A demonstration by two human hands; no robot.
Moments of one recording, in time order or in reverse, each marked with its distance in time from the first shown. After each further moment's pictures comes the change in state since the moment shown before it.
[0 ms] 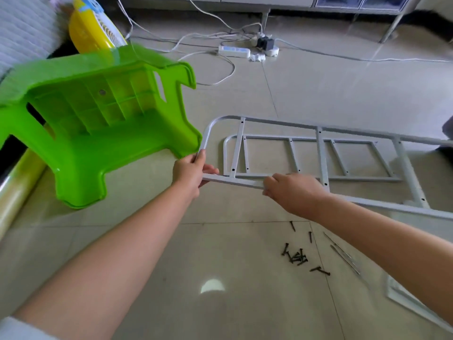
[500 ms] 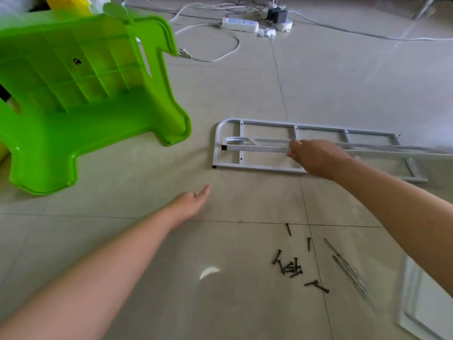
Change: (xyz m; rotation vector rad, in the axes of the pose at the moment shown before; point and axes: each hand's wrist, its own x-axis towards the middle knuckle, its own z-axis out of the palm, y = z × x) left_hand 0.014 -0.090 0.003 0.825 -0.309 -0.198; right_hand 0.068 0.119 0.082 0.095 0.055 0.110
